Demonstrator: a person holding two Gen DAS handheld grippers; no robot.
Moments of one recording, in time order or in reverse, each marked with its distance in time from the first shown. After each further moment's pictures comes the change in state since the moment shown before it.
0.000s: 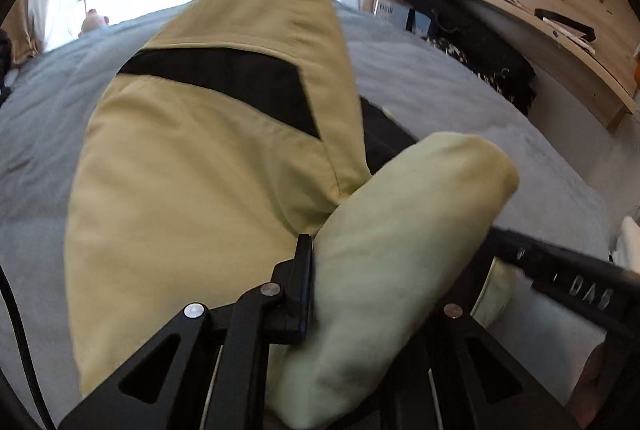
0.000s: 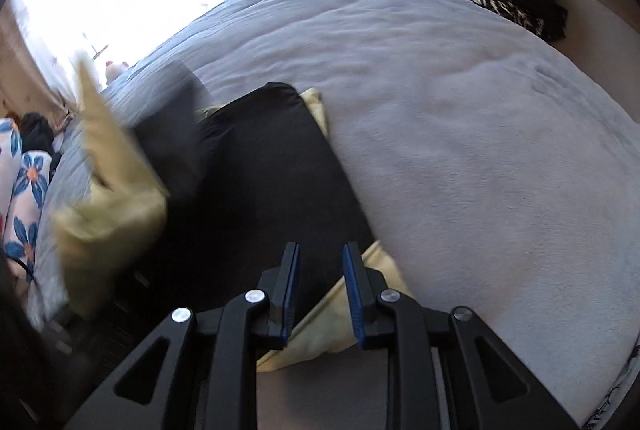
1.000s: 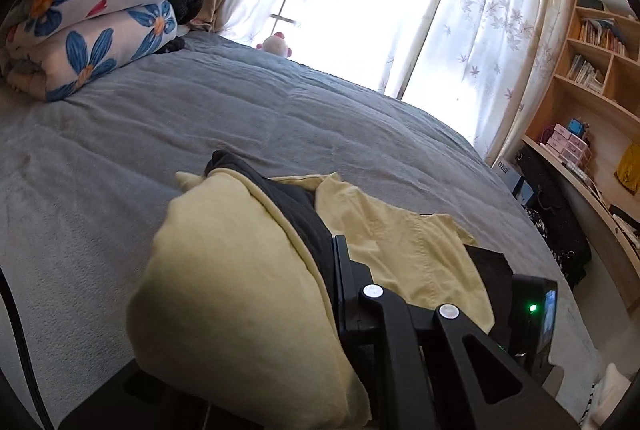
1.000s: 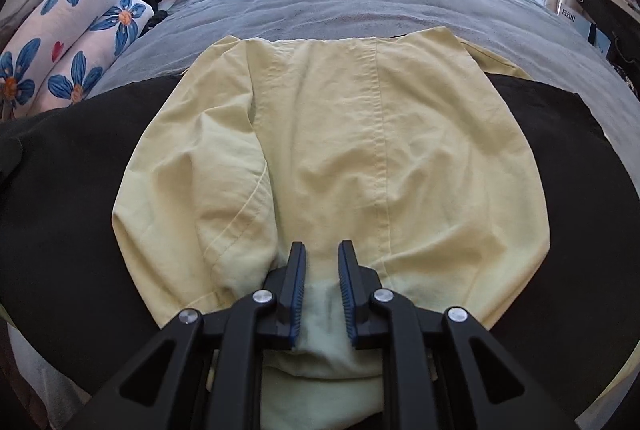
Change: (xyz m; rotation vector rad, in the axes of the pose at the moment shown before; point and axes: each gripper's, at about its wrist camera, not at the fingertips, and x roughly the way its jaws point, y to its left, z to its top) left arm -0.182 0.238 -0.060 -0.473 -0.384 0.217; right arm 0.075 0.239 -0.076 -0.508 0.099 0.207
